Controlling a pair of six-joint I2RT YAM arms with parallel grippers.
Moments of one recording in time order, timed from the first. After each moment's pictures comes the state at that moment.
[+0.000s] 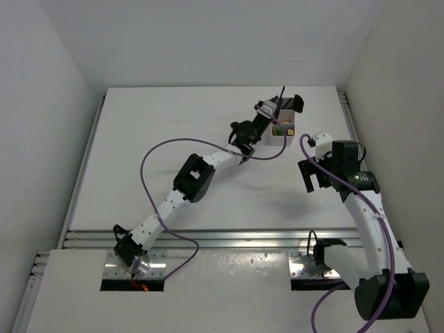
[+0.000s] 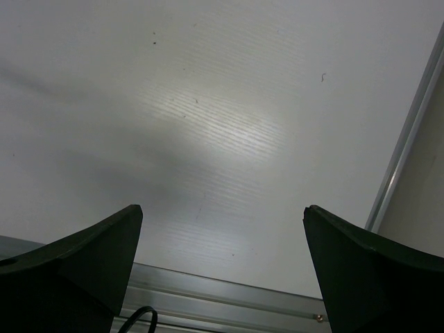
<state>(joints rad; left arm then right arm) -0.73 2.91 2.44 1.03 -0.07 0.11 0.01 0.94 0.80 -0.71 -0.04 -0.36</state>
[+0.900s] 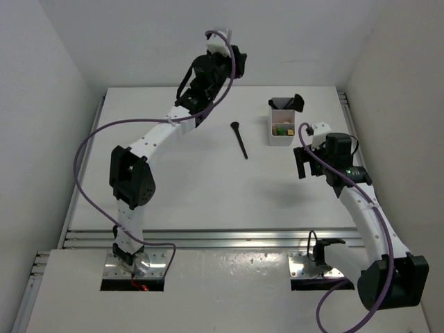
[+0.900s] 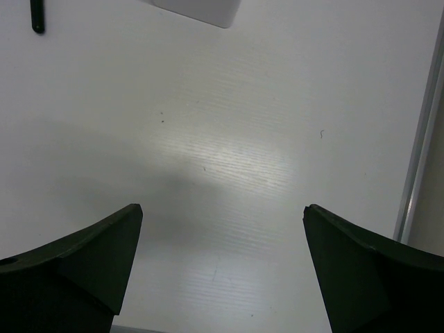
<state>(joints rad) -0.56 2.03 2.00 0.33 -0.11 -0.14 0.06 1.02 0.78 -0.47 -0.02 -0.23</state>
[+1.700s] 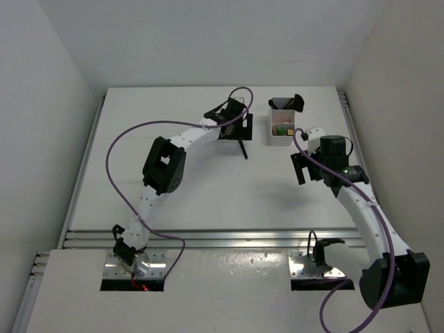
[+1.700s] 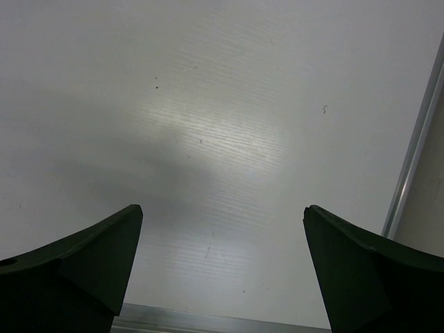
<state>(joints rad) -0.59 2.41 2.08 -0.48 -0.10 -0.47 0.11 1.04 0.78 -0.55 0.05 -0.26</state>
